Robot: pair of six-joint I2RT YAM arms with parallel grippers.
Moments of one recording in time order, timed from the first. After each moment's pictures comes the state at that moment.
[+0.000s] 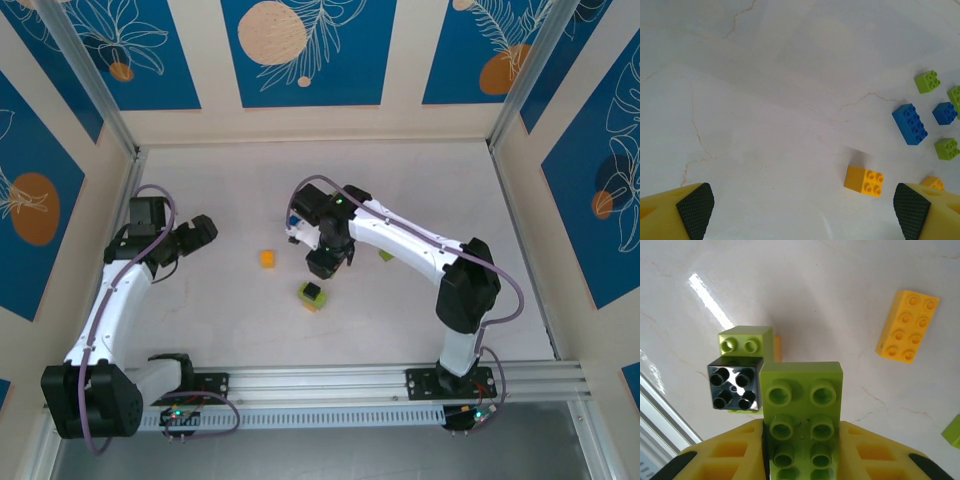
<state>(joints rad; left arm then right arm) 0.03 1.10 0.92 -0.71 0.17 -0.47 0.86 1.81 1.65 -1.27 -0.06 -0.15</state>
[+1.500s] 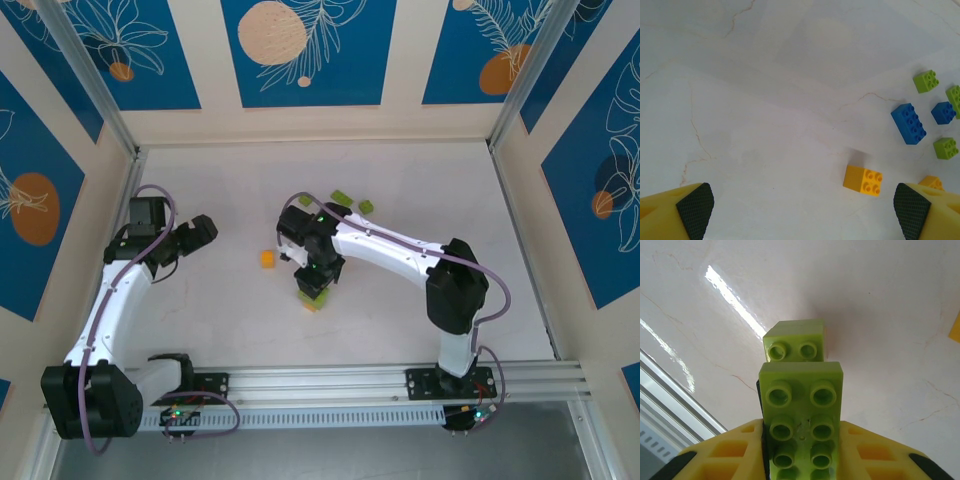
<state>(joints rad) 0.03 1.10 0.92 -0.71 0.17 -0.47 0.94 1.86 1.60 -1.25 -0.11 0.05</state>
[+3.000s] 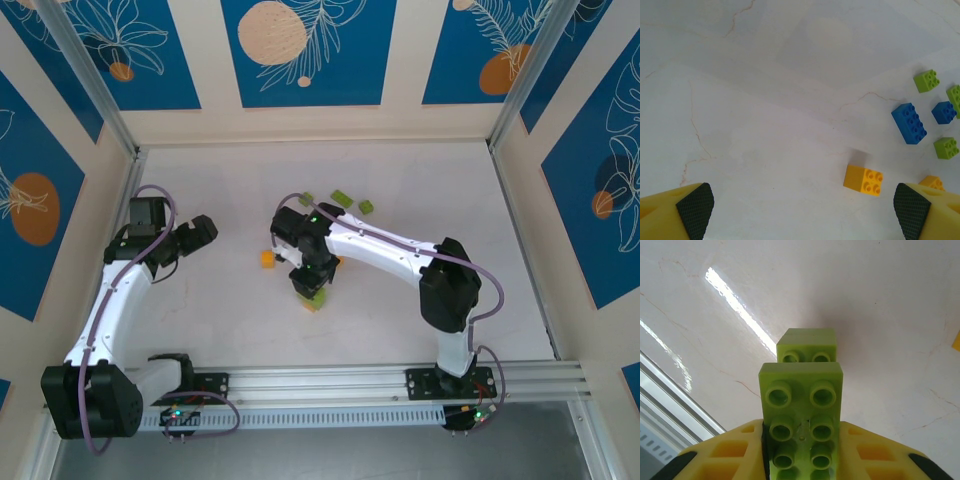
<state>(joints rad) 0.03 1.10 0.92 -0.71 0.17 -0.47 0.96 1.90 1.65 -1.26 -0.10 0.05</state>
